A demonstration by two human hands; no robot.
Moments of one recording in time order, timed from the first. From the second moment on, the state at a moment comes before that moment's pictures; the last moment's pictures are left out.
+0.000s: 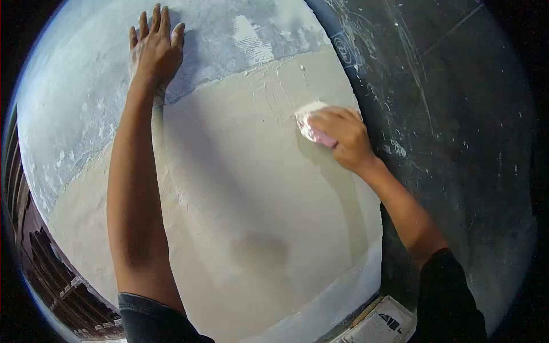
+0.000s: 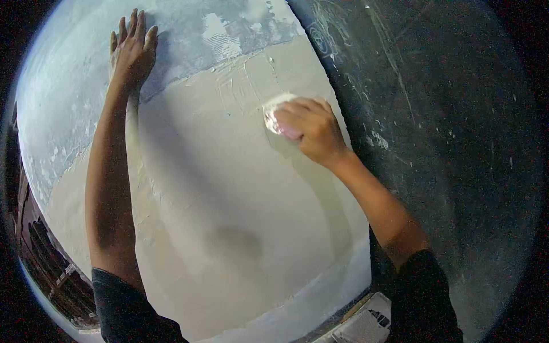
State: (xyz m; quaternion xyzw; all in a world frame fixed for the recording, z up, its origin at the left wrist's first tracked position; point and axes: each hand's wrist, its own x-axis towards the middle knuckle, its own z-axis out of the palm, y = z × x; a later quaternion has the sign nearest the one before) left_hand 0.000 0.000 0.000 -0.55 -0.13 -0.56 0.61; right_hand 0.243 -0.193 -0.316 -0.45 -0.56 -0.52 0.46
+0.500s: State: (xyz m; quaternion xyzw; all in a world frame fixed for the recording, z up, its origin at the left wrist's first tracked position) left_hand 0.007 0.004 0.017 -0.52 -0.08 -0.60 0.60; right_hand 0.261 -0.167 -0.305 -0.42 -0.51 -0.58 0.48
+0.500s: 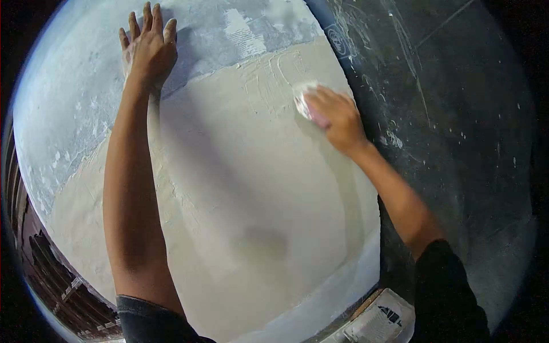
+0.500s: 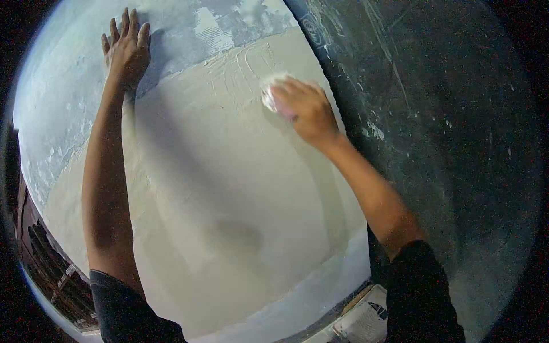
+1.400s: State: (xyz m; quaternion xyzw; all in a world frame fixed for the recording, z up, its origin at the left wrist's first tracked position) left_hand 0.007 0.002 0.019 -0.53 -0.05 -0.61 0.59; right_hand 0.272 -0.179 -0.244 -0.34 -0.48 -0.63 0.51
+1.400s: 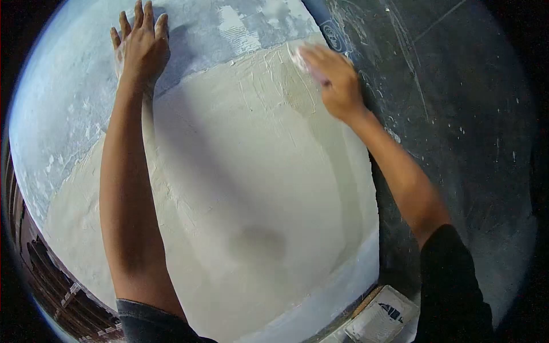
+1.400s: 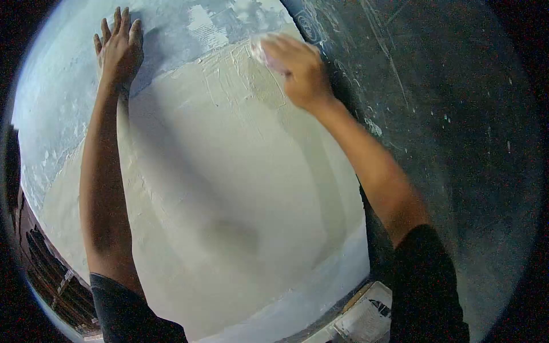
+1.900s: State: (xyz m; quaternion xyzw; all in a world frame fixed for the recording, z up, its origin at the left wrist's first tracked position) left_hand 0.008 0.012 0.028 -0.50 -0.03 -0.61 0.61; right_hand 0.285 -0.196 -0.321 -0.42 -0.51 -0.59 0.47
